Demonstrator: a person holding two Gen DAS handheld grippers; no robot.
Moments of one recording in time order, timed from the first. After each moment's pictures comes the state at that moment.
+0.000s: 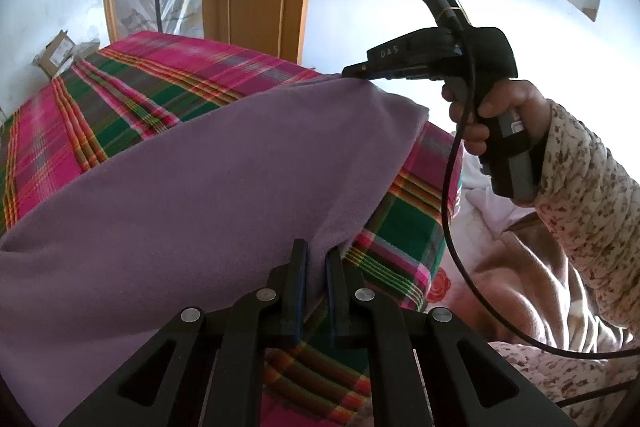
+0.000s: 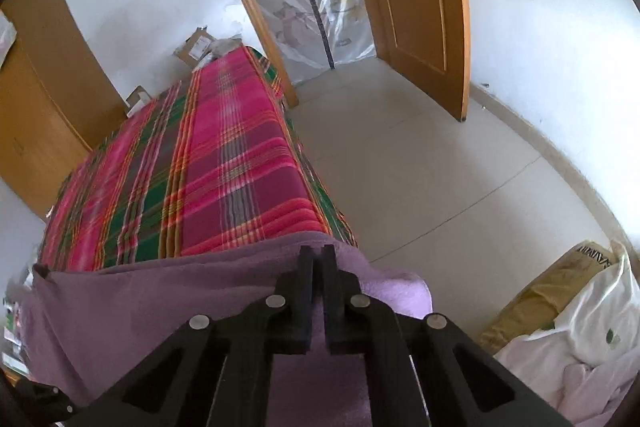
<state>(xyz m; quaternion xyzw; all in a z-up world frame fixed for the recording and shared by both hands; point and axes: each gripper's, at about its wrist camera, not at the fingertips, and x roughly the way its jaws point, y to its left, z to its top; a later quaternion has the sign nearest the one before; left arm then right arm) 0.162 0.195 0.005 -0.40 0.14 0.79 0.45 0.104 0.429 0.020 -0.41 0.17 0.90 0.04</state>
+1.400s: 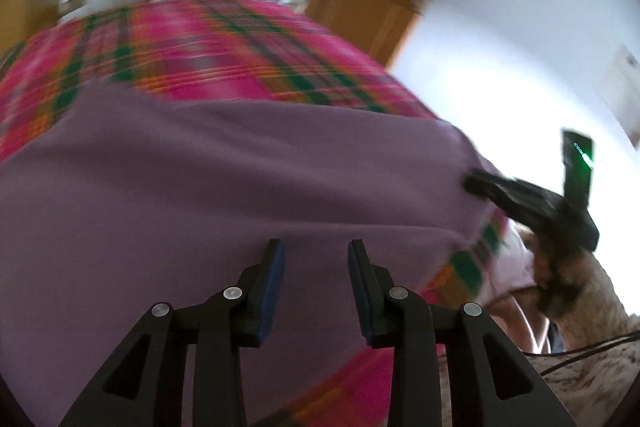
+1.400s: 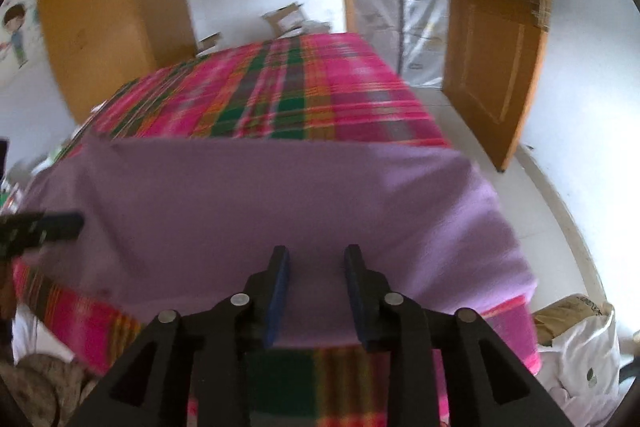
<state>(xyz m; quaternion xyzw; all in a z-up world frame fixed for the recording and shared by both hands) 0.121 0.017 0.013 -0.44 -0.04 0.84 0.31 0.179 0.284 0.027 -0.40 0.02 0.92 -0.06</state>
